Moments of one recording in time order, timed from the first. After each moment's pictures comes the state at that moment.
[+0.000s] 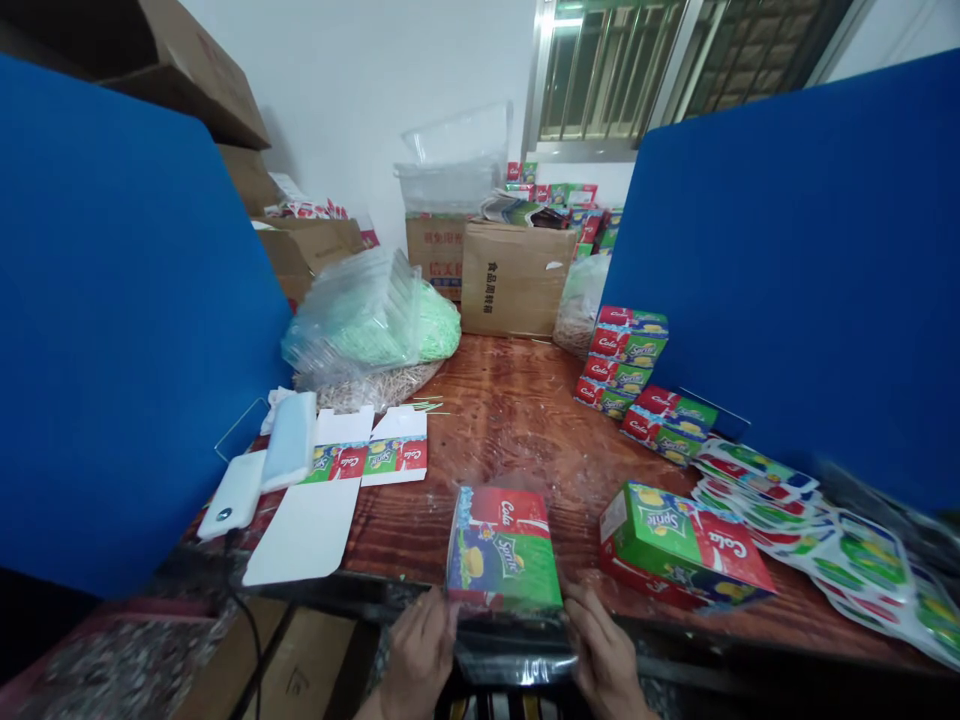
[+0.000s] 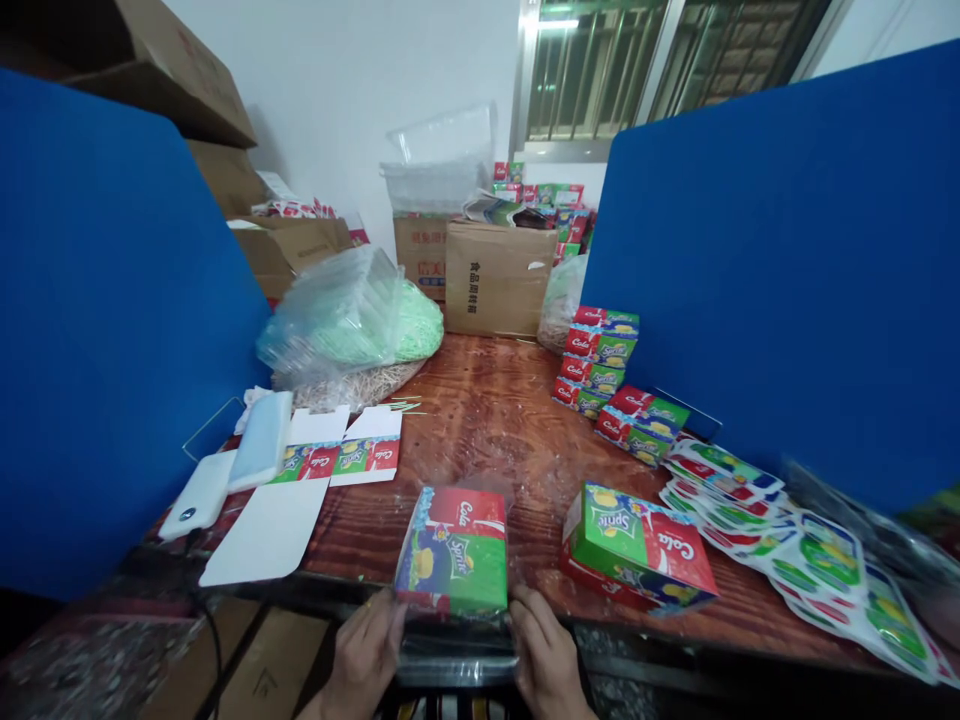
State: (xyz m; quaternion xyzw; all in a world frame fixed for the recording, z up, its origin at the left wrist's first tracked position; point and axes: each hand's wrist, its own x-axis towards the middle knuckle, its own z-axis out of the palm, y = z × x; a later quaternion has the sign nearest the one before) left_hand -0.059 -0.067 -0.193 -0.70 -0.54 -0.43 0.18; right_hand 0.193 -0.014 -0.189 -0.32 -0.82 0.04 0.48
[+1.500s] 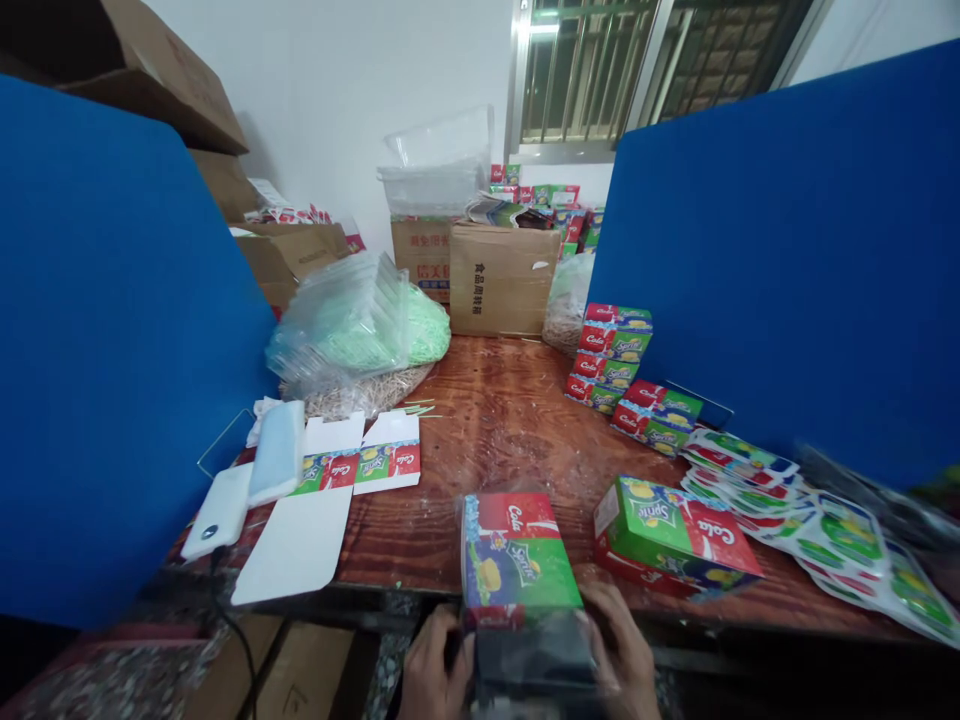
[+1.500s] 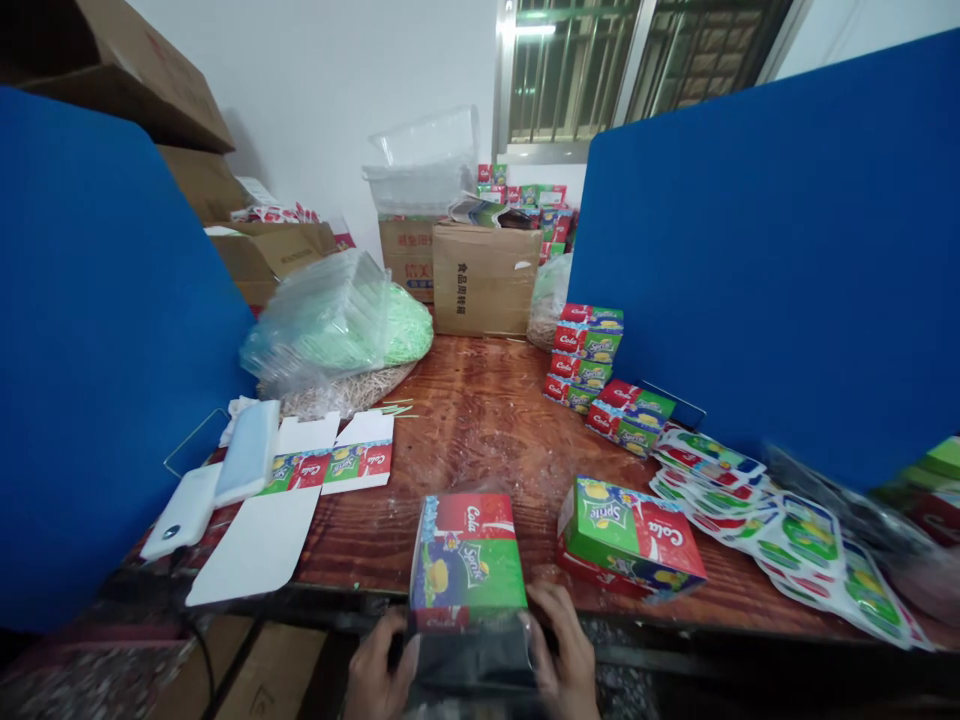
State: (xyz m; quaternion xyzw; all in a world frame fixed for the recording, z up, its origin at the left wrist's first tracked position) left_hand -0.042 -0.078 -0.242 -0.68 -0.57 -0.46 0.00; right_hand 0.206 -0.020 -0.208 -0.42 -0.74 0.09 0.52
